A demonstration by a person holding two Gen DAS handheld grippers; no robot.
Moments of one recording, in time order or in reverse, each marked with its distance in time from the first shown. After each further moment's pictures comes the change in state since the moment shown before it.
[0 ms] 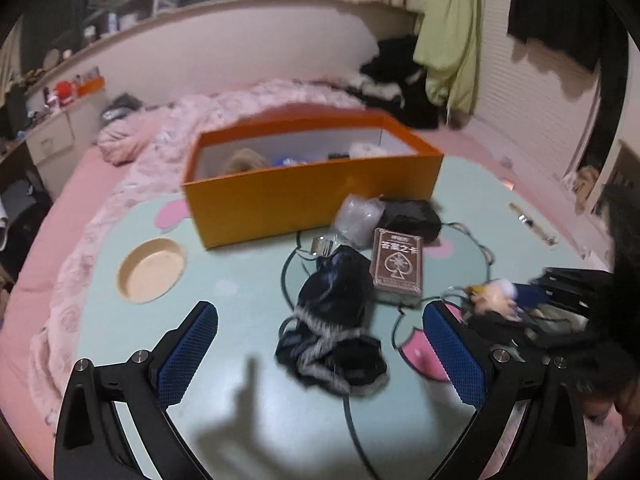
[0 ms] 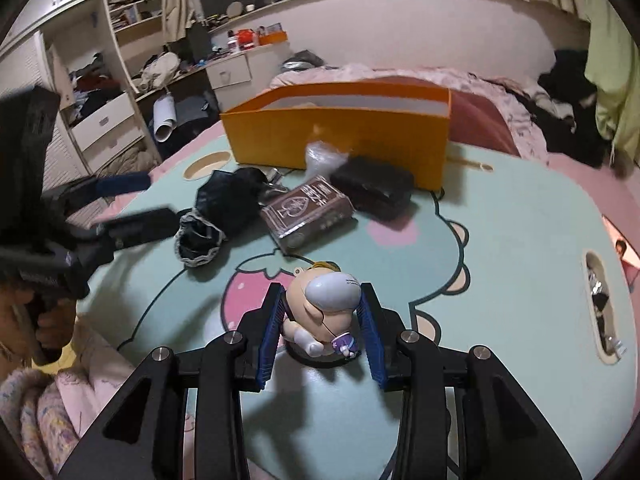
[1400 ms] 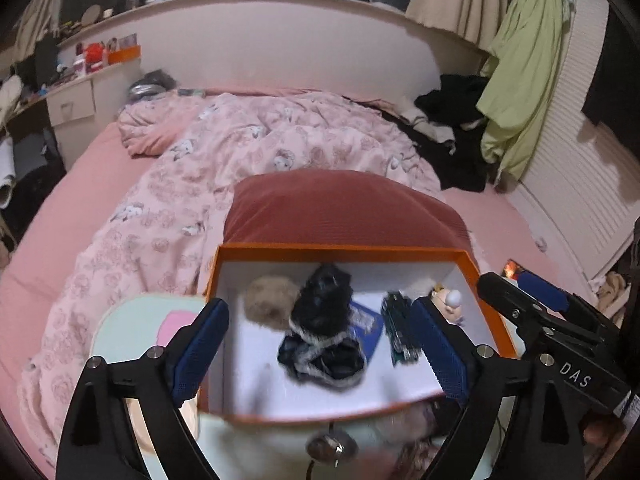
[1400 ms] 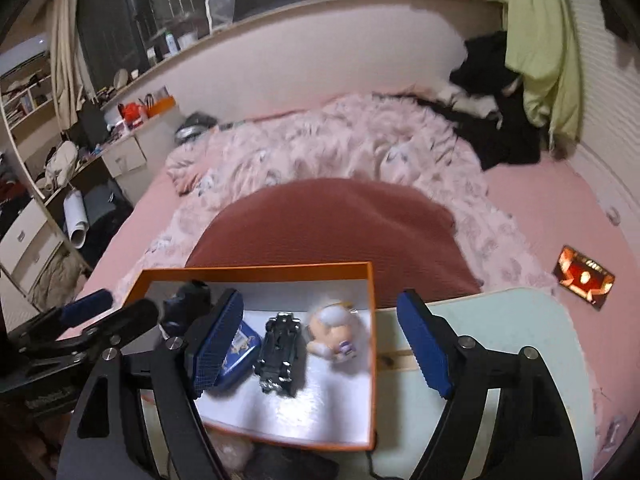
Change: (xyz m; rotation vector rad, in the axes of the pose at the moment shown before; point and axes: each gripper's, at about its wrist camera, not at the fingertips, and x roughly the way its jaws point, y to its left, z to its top) left arm 0.036 0.059 0.119 -0.248 -0.051 0.015; right arm 0.037 -0.070 0.165 0.270 -0.139 -0.250
